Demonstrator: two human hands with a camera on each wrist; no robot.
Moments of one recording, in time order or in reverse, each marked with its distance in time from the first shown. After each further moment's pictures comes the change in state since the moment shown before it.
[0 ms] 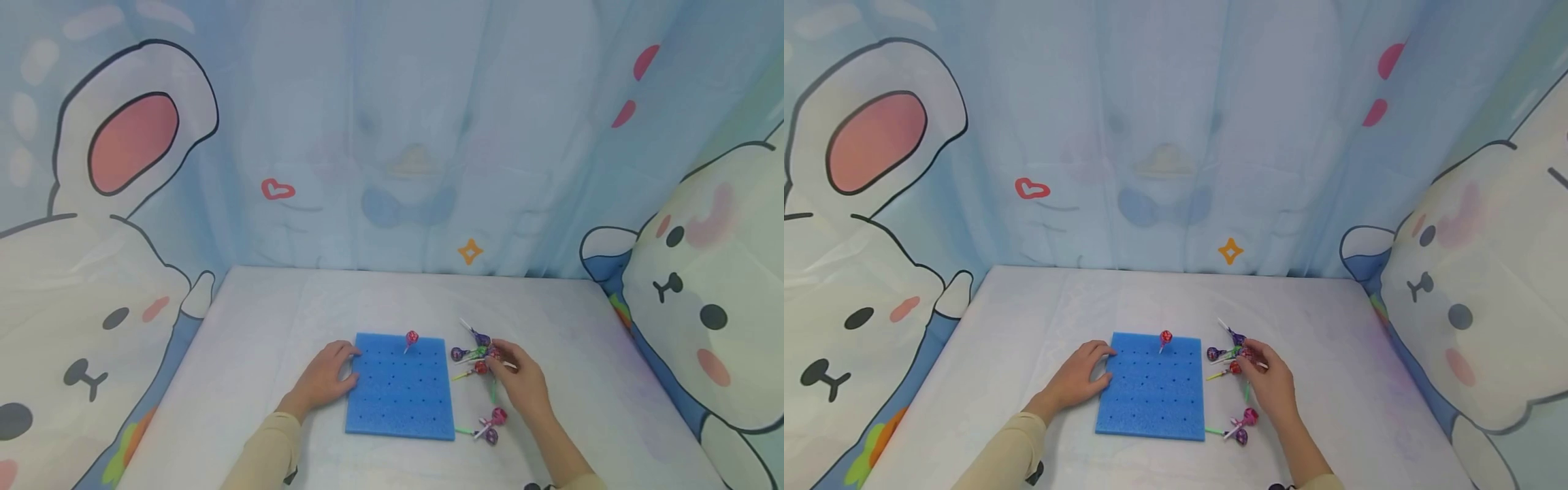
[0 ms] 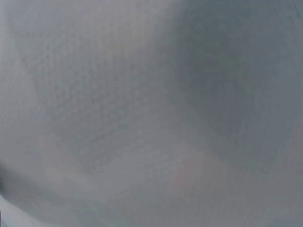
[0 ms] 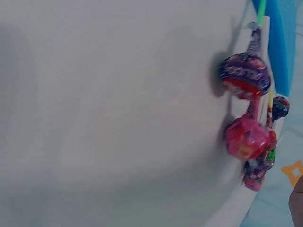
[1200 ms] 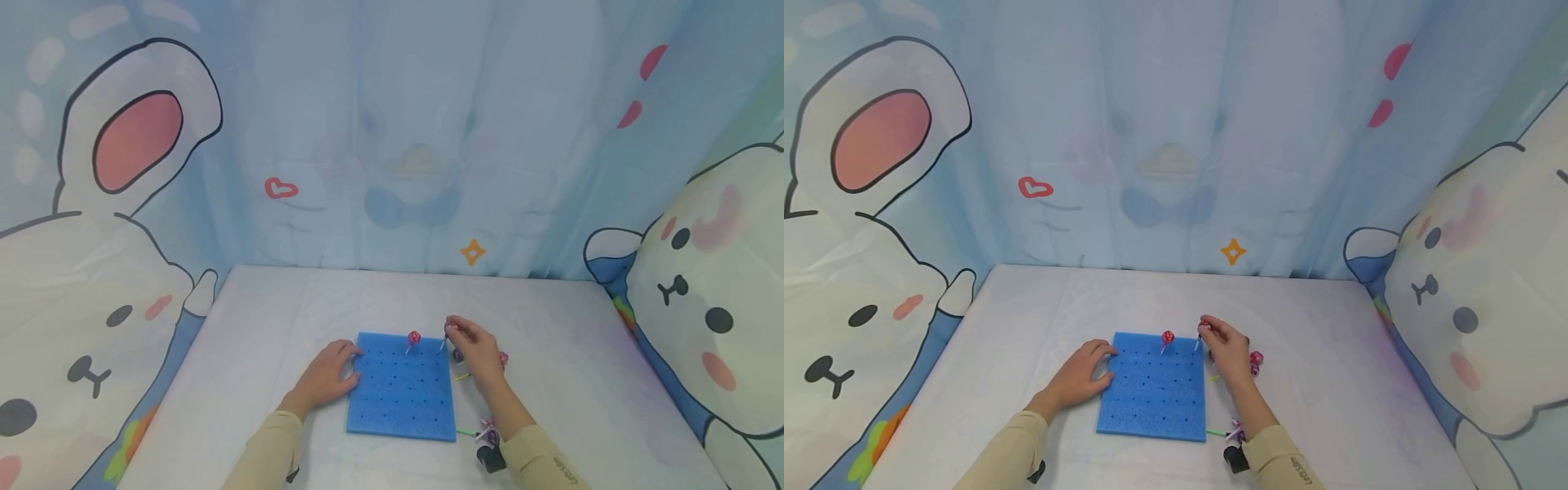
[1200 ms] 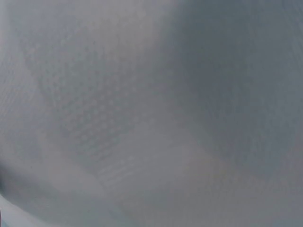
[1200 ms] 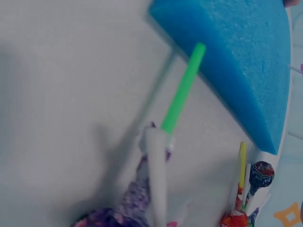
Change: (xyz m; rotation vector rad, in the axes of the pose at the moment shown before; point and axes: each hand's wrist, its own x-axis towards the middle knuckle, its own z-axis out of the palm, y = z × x) left_hand 0.001 0.000 -0.001 0.007 -0.014 -0.006; right_hand 0.040 -0.041 0.057 0.327 -0.102 0.114
